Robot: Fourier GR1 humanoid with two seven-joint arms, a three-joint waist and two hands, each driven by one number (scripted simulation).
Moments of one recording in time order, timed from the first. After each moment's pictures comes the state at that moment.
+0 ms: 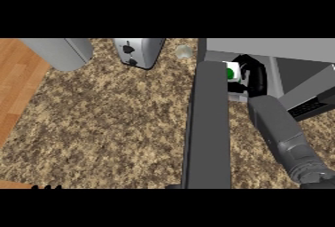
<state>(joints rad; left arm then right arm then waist) 0.76 0.26 -0.30 -1.96 0.34 -0.06 -0.73 -0.94 -0.20 -0.17 -0.17 0.08 -0.55 -0.81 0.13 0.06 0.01</state>
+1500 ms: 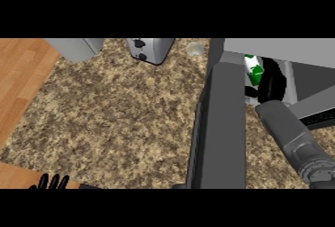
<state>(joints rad) 0.67 0.28 -0.29 -1.91 0.33 -0.08 -0.69 -0.95 -0.26 -0.08 -0.02 0.27 -1.02 -0.55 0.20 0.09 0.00</state>
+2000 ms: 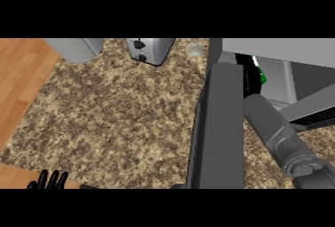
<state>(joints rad) 0.65 0.28 -0.27 -1.89 0.33 -0.08 -0.69 -1.02 -0.17 -0.03 -0.02 0.32 -0.86 -0.59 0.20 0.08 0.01</state>
